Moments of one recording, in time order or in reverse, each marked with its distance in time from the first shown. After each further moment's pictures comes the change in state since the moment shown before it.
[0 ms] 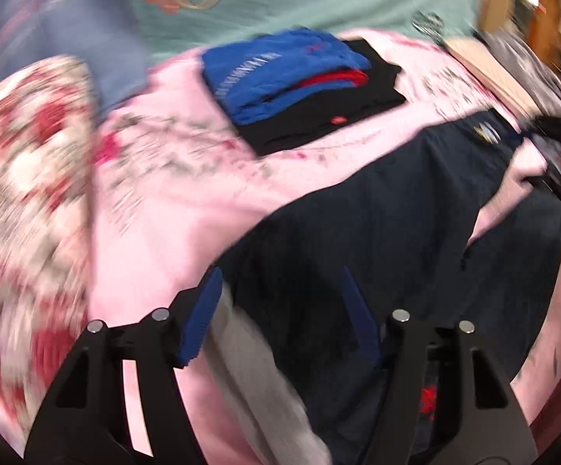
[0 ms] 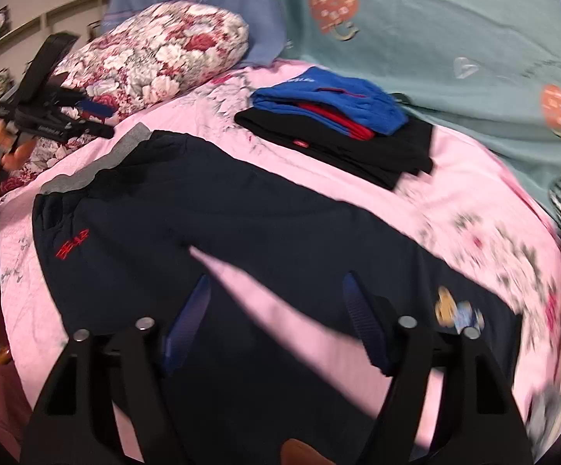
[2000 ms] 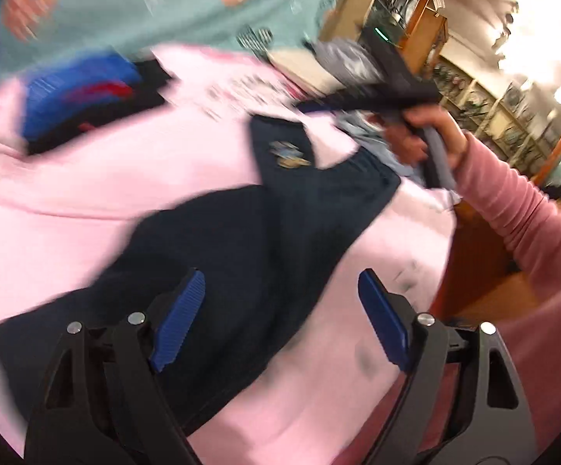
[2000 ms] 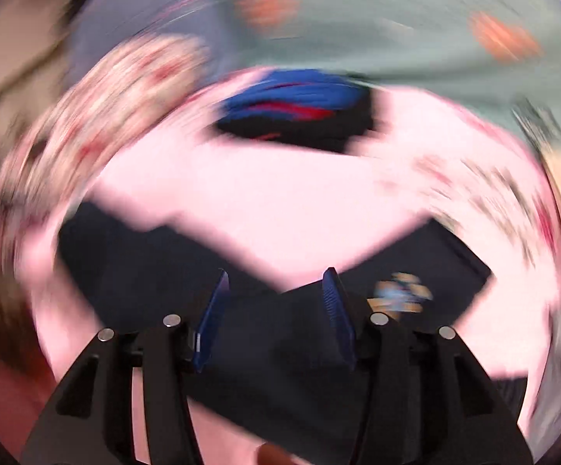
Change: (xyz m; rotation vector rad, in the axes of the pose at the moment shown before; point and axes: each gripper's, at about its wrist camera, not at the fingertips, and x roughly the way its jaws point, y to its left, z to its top) left arm -0.046 -0.203 -0.056 0.039 -0.099 -0.555; right arm -0.057 -0.053 -0.050 0.512 -0.019 -0.066
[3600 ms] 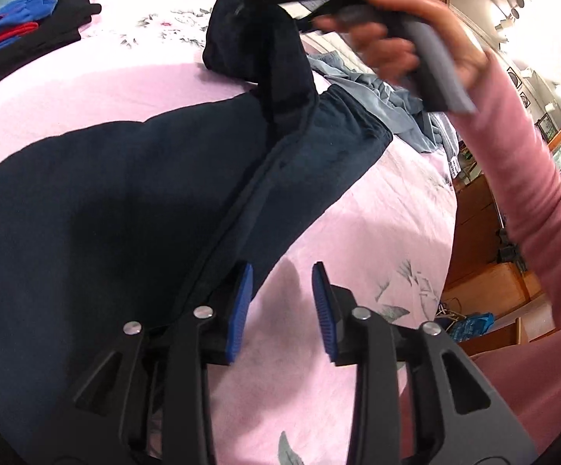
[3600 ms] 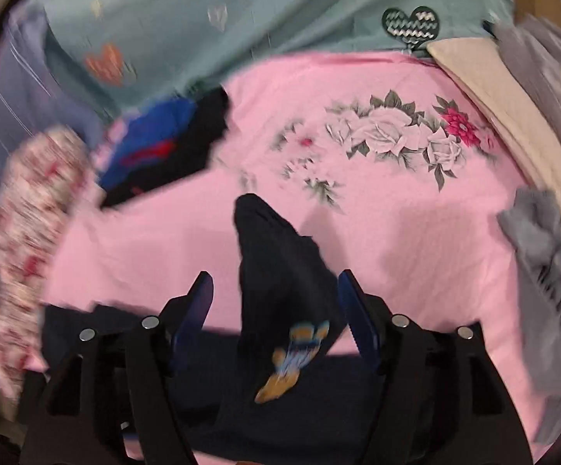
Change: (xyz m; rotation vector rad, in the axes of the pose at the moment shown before) left arm 0.118 -0.055 -0.007 -0.007 0.126 -0.041; right arm 0.006 -0.068 0.005 0.192 0.126 -0.184
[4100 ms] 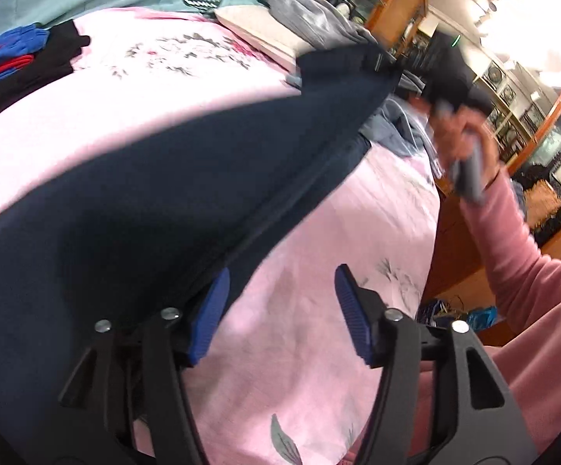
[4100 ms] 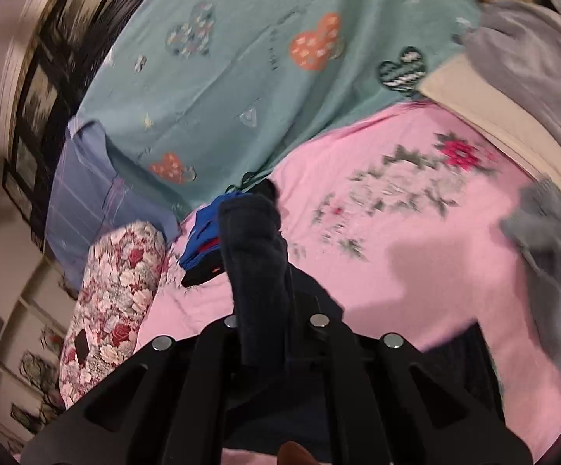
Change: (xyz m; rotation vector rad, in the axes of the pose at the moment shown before) left arm -0.020 -0.012 -0.005 0.080 -0.044 -0.021; right arm -0.115 -0.116 -0.101 0.317 -0.410 0.388
